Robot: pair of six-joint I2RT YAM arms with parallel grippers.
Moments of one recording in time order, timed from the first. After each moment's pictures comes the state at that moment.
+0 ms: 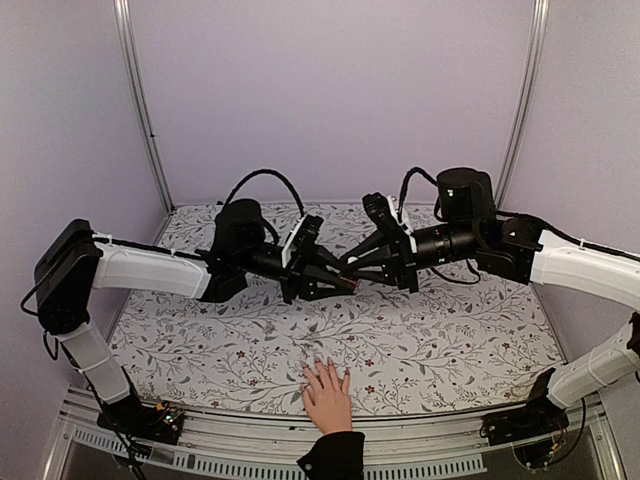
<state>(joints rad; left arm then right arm) -0.85 1.71 0.99 0.76 1.07 0.01 0.89 1.33 1.10 -0.09 -0.70 -0.28</state>
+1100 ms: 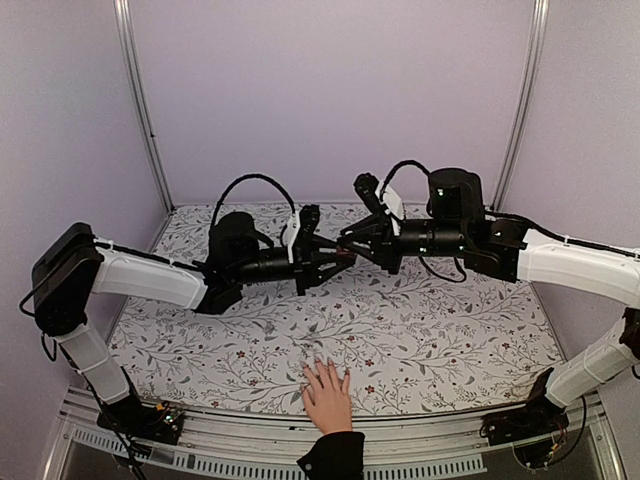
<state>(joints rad) -0.85 1.69 0.90 0.86 0.58 0.01 0.88 1.39 1.11 0.01 -0.36 -0.14</state>
